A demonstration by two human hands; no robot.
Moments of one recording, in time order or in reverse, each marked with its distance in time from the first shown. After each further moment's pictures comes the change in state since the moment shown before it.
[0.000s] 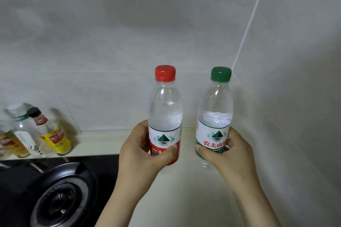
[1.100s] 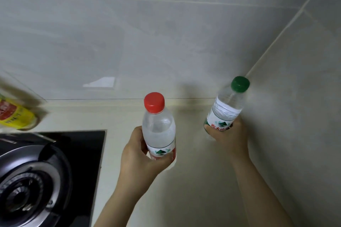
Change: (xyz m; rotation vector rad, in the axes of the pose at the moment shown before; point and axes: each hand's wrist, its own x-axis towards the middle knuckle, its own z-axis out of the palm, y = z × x) left_hand 0.059 -0.167 0.032 0.222 -0.035 -0.353; right_hand 0.133 0.200 0.087 -0.211 0.026 0.098
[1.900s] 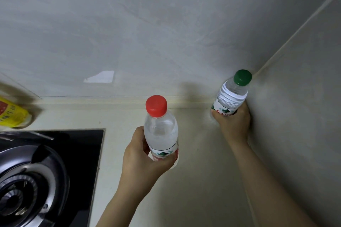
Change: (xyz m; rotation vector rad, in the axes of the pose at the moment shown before) left_hand 0.018 -0.019 0.009 -0.024 -0.012 0.029; right_hand 0.050 0.021 0.034 -0.011 0.185 -0.036
